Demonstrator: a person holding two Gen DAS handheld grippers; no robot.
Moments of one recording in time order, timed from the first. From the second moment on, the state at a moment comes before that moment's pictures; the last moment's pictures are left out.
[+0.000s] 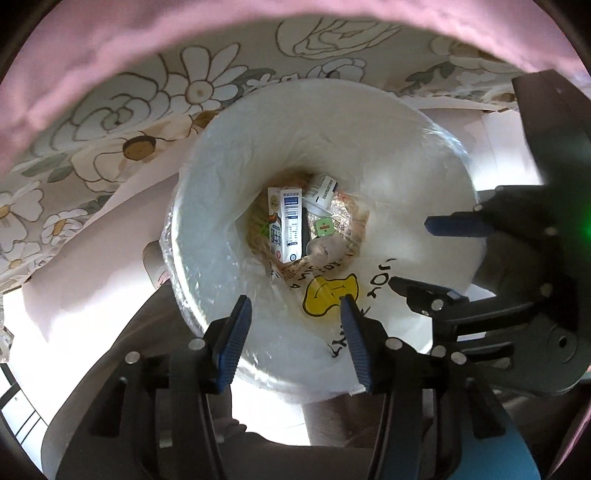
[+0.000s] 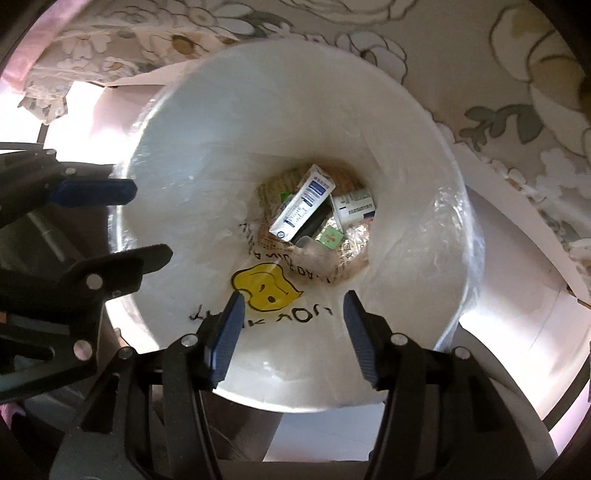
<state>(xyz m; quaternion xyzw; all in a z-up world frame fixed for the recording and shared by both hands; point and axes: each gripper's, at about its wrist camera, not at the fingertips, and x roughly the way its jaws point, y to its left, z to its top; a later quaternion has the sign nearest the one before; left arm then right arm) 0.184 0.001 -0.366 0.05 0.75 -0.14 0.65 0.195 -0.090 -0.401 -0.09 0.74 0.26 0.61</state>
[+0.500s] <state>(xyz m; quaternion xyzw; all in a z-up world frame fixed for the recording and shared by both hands) 0.163 0.000 -0.258 0.09 0.67 -0.16 0.72 0.181 -0.100 -0.289 -0.14 0.66 0.29 0.68</state>
